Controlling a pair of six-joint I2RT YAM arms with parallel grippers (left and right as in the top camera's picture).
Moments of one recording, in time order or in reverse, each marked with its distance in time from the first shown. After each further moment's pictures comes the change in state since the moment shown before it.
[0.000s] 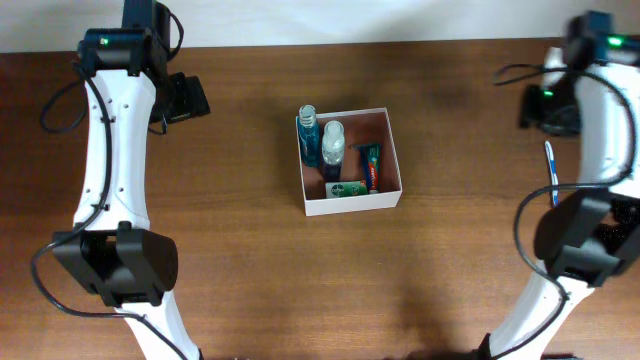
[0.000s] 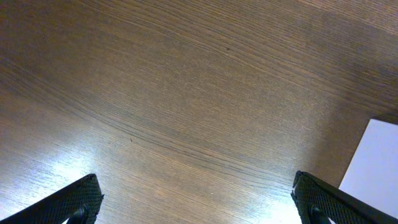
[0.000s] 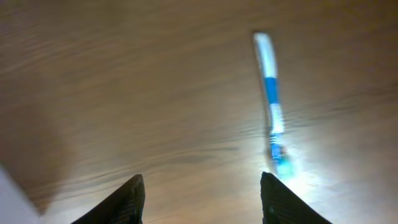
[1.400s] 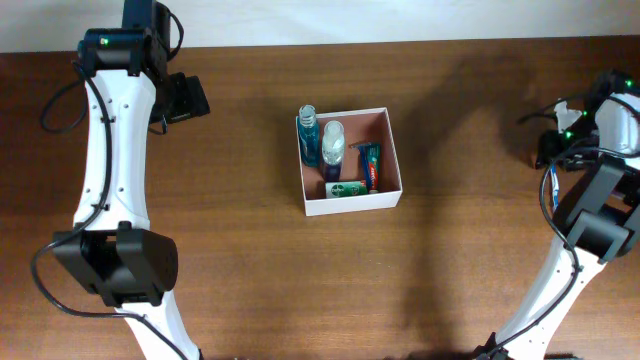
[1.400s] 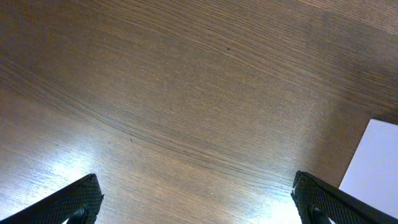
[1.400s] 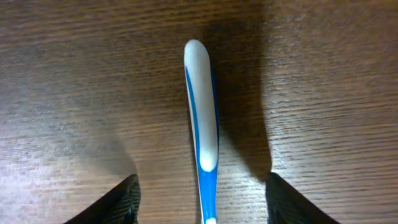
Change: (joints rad) left arm 0.000 0.000 0.000 0.000 0.000 0.000; right arm -0.188 0.336 -0.002 0.165 -0.024 -0.378
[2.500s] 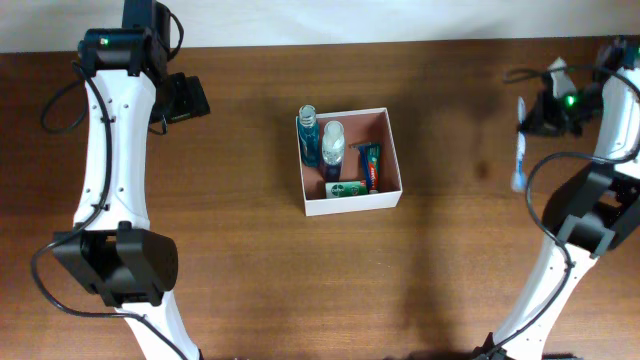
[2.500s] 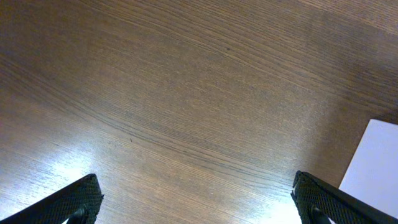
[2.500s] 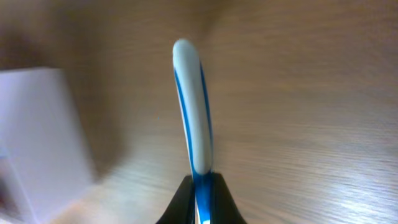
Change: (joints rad) left arm 0.000 0.000 0.000 0.000 0.000 0.000; right arm 0.070 0.011 0.364 -0.360 -0.504 0.065
